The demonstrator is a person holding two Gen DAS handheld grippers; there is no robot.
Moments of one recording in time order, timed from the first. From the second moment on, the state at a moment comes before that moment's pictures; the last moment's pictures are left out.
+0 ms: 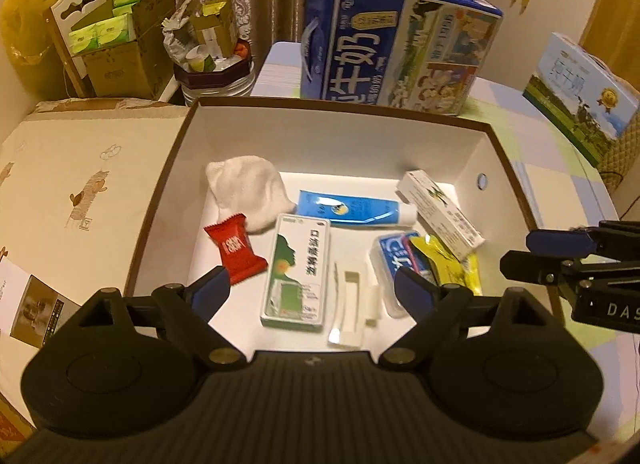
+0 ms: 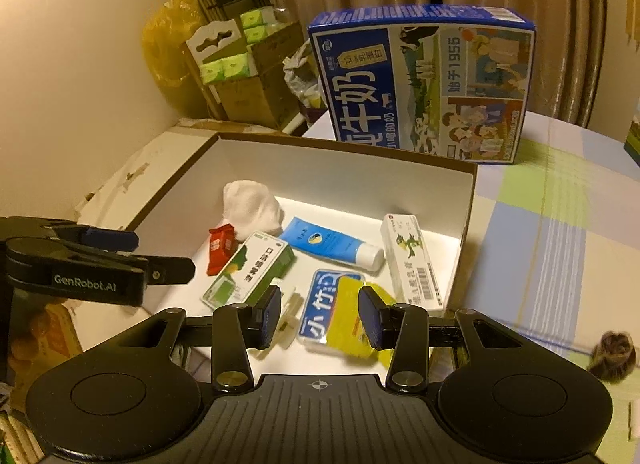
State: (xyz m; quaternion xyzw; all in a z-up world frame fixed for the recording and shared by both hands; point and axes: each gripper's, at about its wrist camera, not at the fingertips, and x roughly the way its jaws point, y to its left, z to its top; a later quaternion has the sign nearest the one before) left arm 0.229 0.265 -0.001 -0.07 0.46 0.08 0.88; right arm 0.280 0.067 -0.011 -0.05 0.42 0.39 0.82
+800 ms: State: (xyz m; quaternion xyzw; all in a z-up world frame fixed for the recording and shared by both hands) left arm 0.195 0.183 0.008 -0.05 0.46 0.04 0.89; right arm 0.233 -0.007 0.007 -0.02 0.43 0.36 0.83
